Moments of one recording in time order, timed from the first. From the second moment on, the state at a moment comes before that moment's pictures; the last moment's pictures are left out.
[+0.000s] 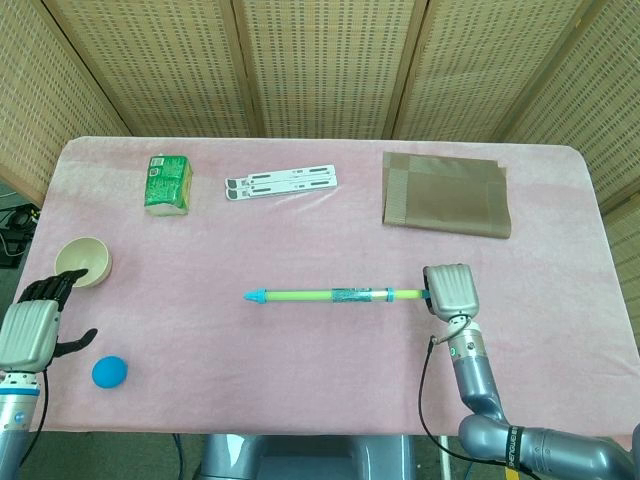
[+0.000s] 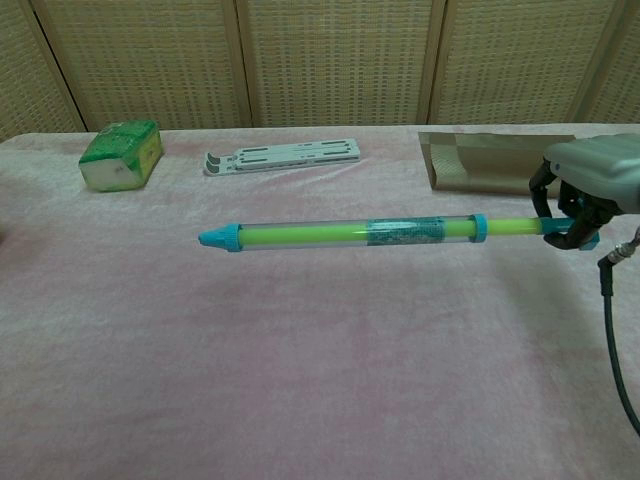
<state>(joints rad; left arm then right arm) -0.17 -1.14 -0.13 -1.79 1.34 1.38 0.23 0.61 -1.53 0.24 -1.68 -0.79 1.23 -0.88</state>
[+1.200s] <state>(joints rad) -0.63 -1.25 -0.23 -2.13 0.68 1.20 0.71 0.67 -1.59 0.23 -1.86 -0.71 1.40 -1.00</state>
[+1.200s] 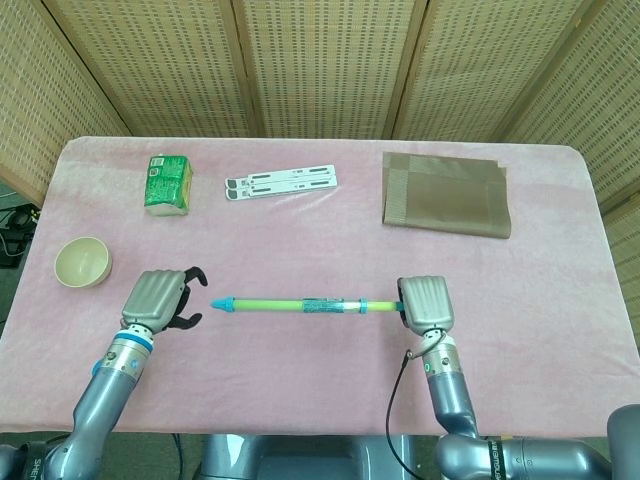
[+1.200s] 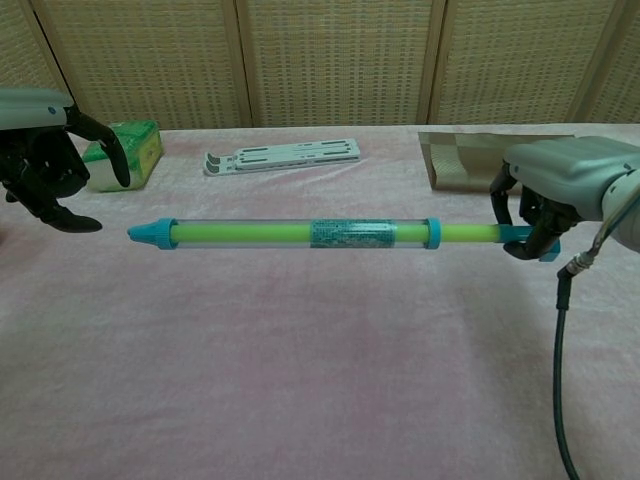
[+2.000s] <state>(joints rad) -0.80 -1.35 -0.22 -2.13 0.50 1.31 0.85 0.68 -1.57 0.22 -1.91 -0.69 1.43 -0.98</state>
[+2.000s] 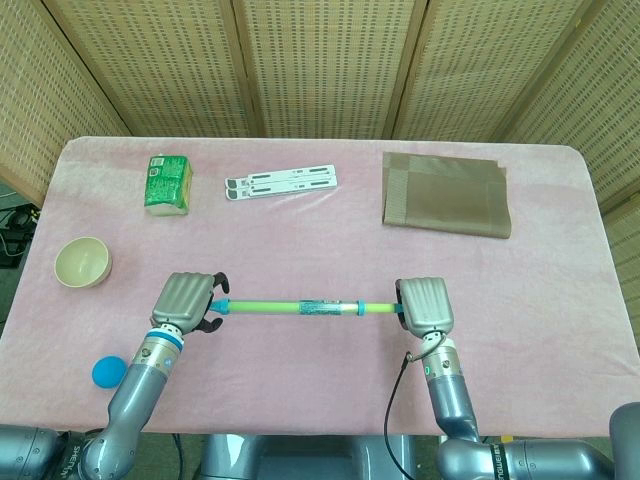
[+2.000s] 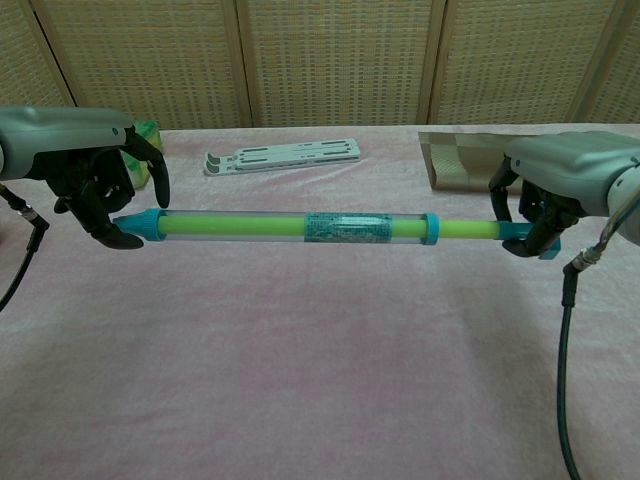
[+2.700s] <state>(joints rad) -0.83 -1.40 -0.20 -2.10 0.53 1.32 0.80 0.68 -1.54 0.20 -1.94 -0.70 1.43 -0.96</state>
